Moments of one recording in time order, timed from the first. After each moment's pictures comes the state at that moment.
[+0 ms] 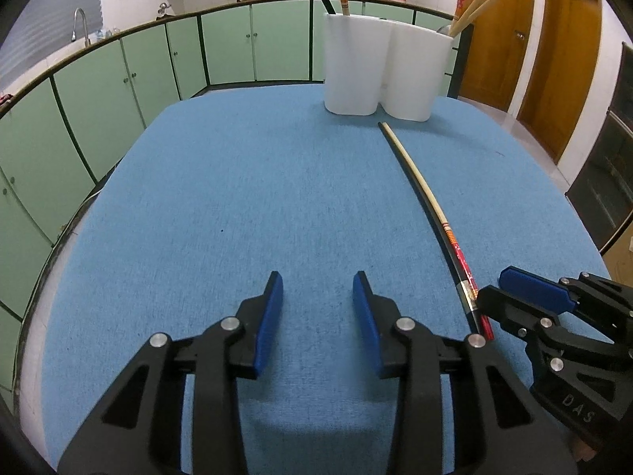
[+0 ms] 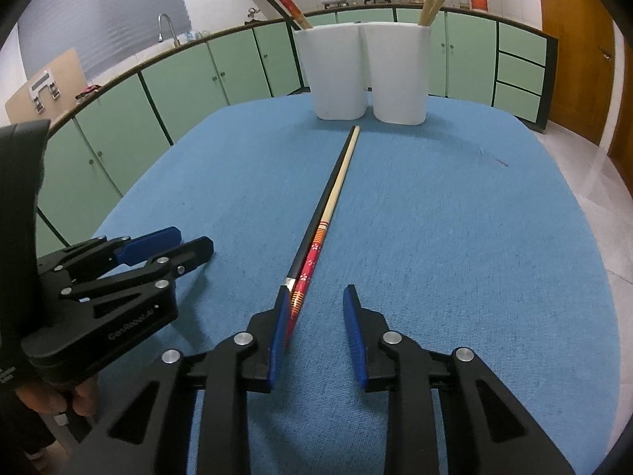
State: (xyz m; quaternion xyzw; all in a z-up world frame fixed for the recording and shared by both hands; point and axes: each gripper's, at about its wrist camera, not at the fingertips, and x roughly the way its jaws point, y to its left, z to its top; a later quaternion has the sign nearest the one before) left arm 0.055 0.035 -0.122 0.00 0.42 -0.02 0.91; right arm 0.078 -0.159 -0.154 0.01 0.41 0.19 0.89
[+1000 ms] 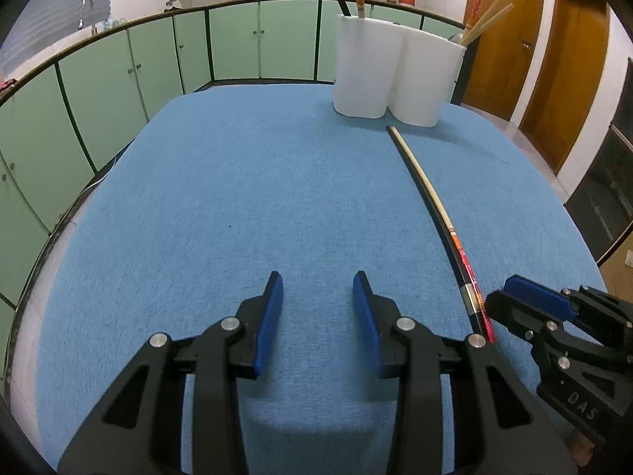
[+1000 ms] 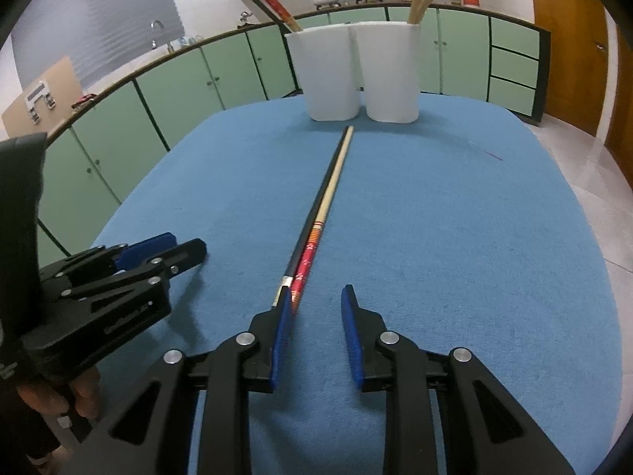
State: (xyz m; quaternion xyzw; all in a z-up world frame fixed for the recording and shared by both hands) left arm 0.057 0.042 -0.122 -0.02 0.41 -0.02 0.91; right arm 0.076 -0.164 -0.155 0.03 0.42 0.19 0.89
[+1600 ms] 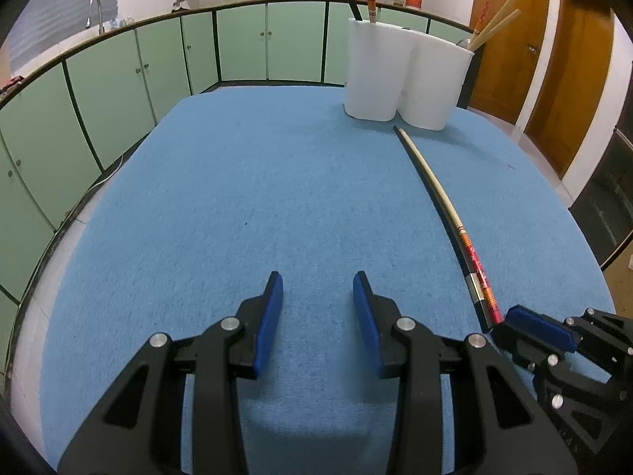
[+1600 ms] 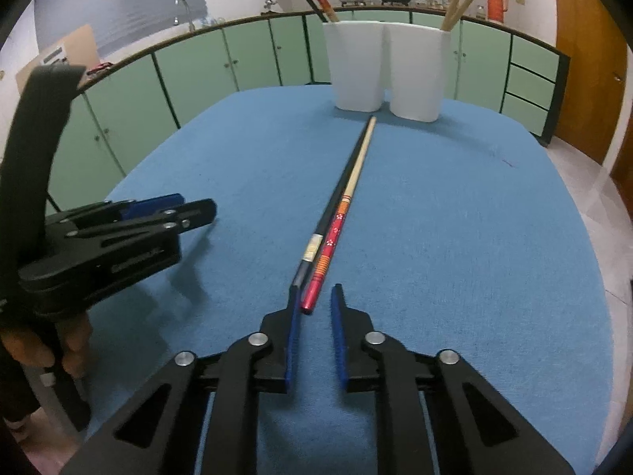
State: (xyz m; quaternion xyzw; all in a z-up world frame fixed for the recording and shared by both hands) left arm 0.053 0.045 -0.120 -0.02 0.41 0.00 0.91; right arm 0.059 -0.152 -0.156 -0.03 0.41 0.19 0.89
